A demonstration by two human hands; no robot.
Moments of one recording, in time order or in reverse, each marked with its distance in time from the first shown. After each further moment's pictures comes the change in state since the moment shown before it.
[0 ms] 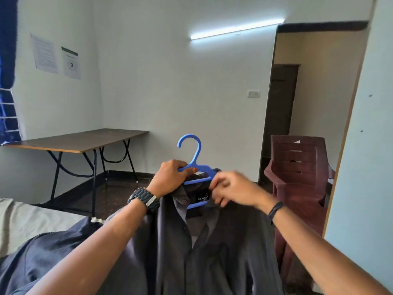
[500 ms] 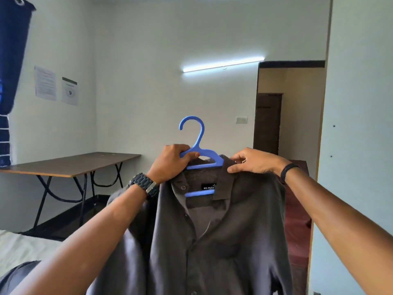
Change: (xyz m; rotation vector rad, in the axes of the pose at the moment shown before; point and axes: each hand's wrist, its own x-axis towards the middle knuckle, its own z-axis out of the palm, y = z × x) left_hand 0.017 0.097 -0.054 -0.008 0.138 0.318; right_hand -0.018 -0.070 -0.139 -0.454 0.007 -0.021
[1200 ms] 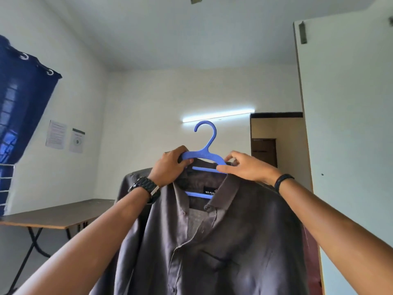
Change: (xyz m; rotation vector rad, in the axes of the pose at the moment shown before) left_hand 0.071 0.052 -0.077 0.129 0.180 0.155; right_hand -0.023 -0.088 -0.083 -0.056 0.359 0.002
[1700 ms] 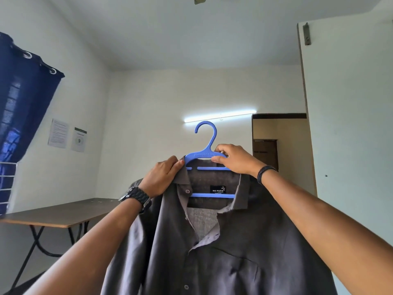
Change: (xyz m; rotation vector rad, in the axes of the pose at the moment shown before) left_hand -0.030 -0.034 -0.014 -0.005 -0.033 -0.017; right_hand 0.027 -0.033 0.016 -0.086 0.132 -0.169
